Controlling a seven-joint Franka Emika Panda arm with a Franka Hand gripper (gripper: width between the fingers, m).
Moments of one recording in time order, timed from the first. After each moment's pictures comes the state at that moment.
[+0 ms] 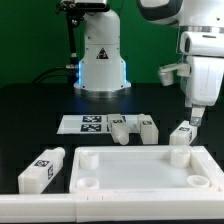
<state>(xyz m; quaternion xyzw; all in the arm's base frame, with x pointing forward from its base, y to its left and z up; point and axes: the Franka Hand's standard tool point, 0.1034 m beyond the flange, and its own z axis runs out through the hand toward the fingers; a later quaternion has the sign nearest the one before) 0.480 0.152 0.063 0.78 0.63 0.03 0.06</state>
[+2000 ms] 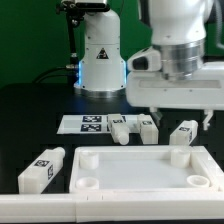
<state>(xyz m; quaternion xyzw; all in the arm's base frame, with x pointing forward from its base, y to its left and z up) 0.486 0.124 0.047 0.96 -0.26 -0.05 -0.07</state>
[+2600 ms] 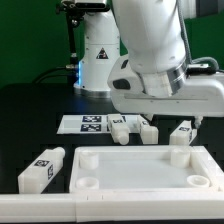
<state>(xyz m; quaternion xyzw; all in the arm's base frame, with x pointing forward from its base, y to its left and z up) 0.487 0.114 0.053 0.93 -0.19 -0.27 -0.14</state>
